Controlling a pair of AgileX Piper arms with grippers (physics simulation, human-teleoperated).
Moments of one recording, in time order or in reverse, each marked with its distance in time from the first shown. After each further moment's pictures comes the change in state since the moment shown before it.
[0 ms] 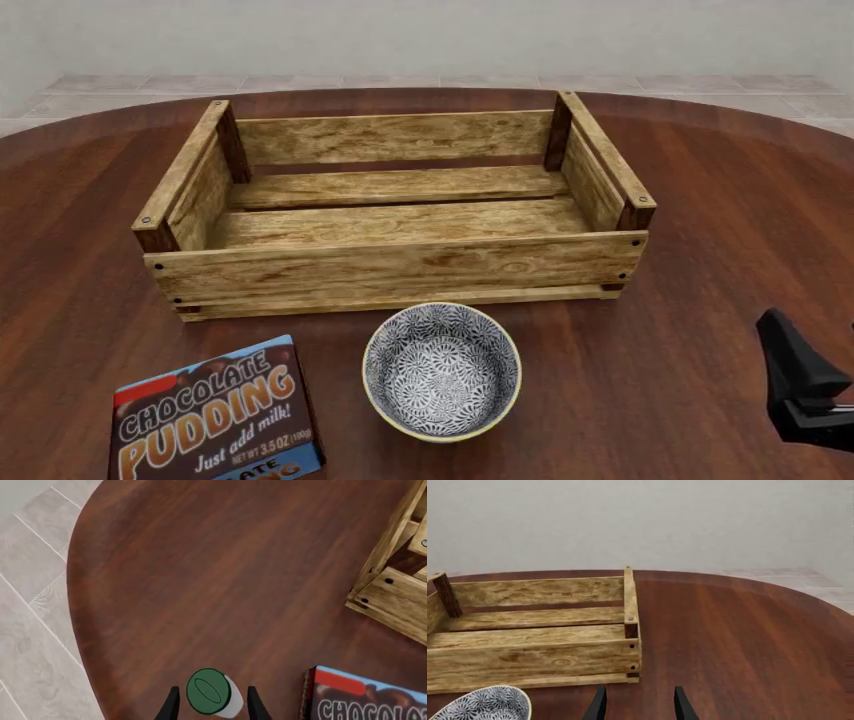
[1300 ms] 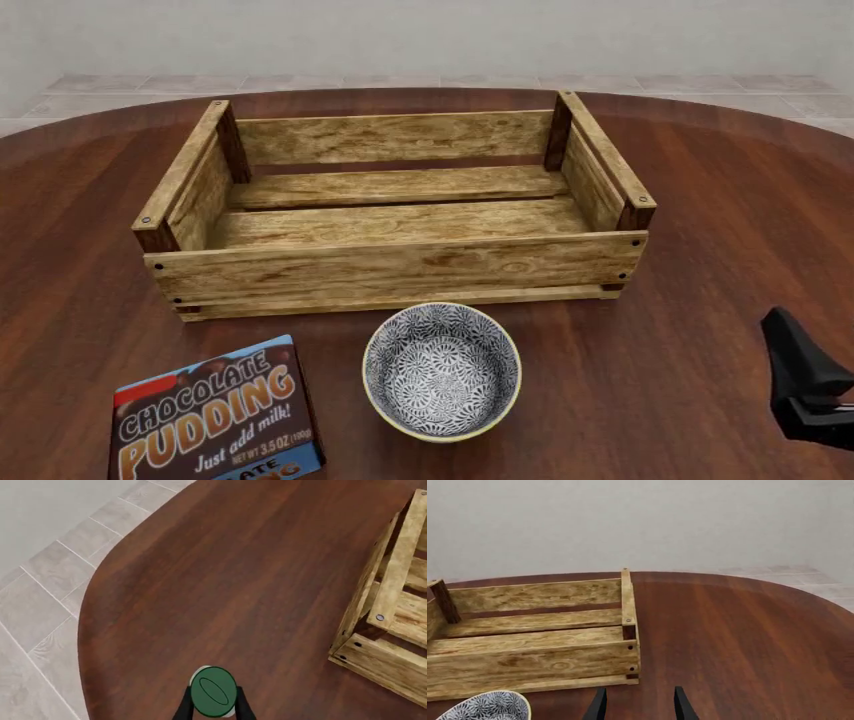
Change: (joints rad) left arm -0.060 0.243 -0.224 -0.165 -0.011; right arm -0.015 -0.005 0.000 -0.001 0.022
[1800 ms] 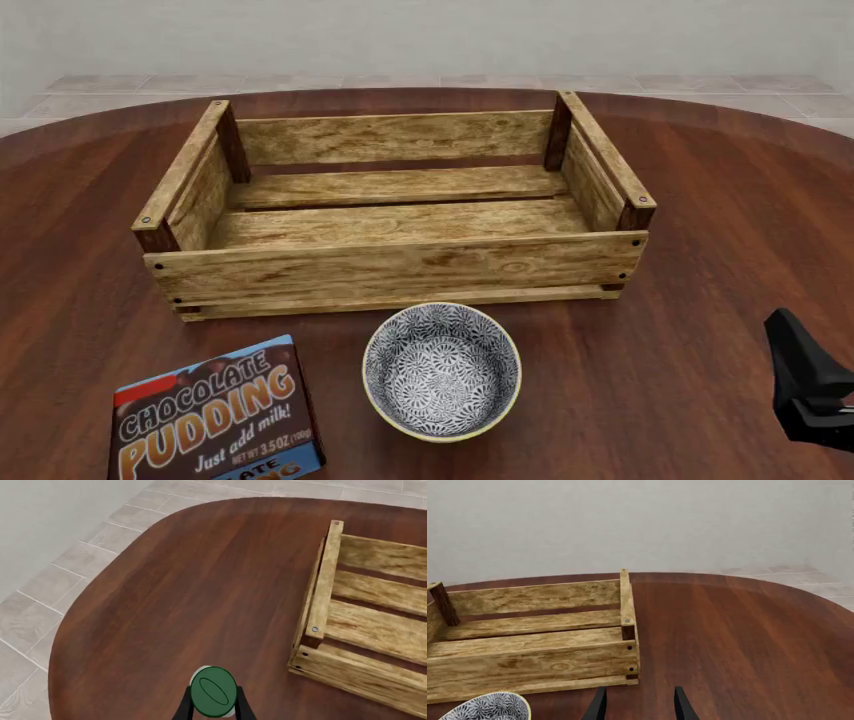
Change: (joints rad) left arm -0.192 0.004 -0.125 0.027 -0.017; right arm -0.007 -0.020 0.000 0.016 0.009
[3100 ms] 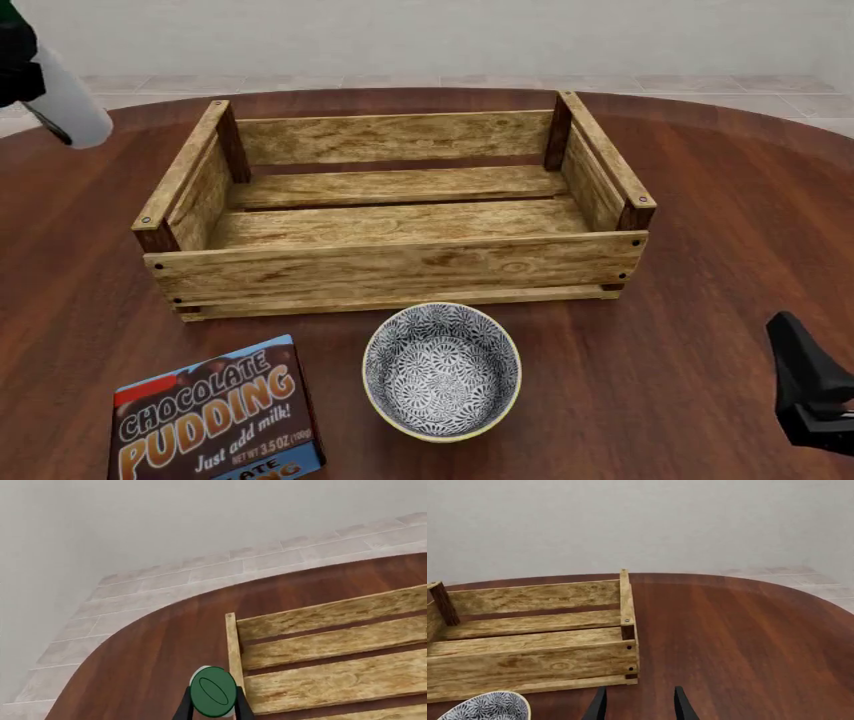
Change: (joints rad) left arm -0.437 0.368 -0.361 -0.275 0.146; right arm -0.001 -0.032 0.000 0.028 -0.004
